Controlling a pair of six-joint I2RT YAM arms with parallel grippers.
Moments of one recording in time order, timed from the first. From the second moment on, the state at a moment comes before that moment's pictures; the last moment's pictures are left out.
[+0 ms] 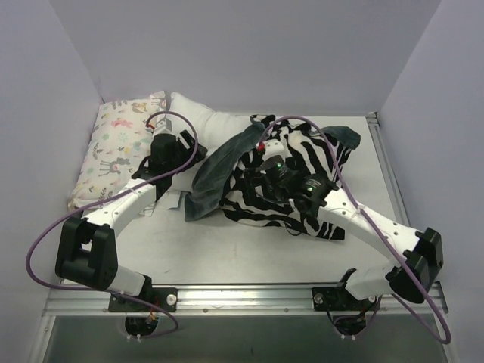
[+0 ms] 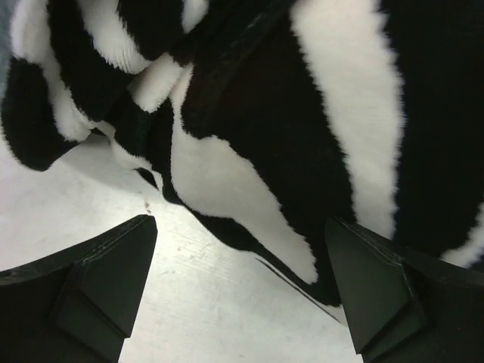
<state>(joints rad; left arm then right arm) -0.32 1.46 0.98 0.03 -0.05 -0.78 0.85 1.34 1.19 -0.61 0.34 0.35</state>
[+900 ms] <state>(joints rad) -0.32 1.18 0.85 -0.17 -0.04 -0.84 0.78 1.41 1.23 -0.57 0.48 0.42</state>
